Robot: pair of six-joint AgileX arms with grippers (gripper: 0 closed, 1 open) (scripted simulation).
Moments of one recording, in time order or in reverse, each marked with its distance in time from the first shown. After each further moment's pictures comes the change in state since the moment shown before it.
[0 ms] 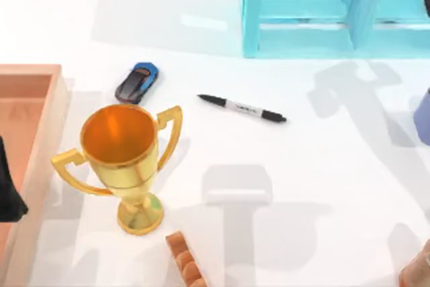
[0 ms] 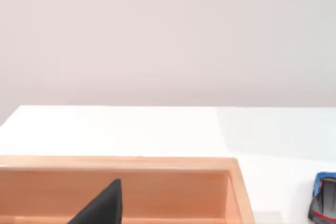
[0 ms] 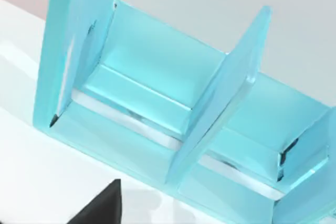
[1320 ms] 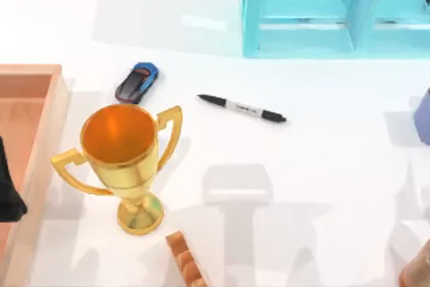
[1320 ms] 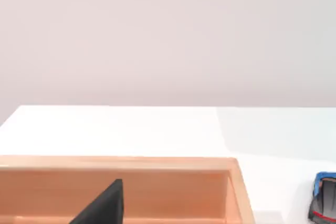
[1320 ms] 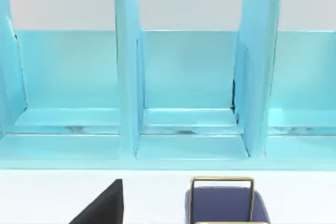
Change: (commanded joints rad) left arm 0.000 0.000 0.000 0.000 0.000 0.000; right arm -0.382 -1.188 -1.325 0.598 -0.209 0.266
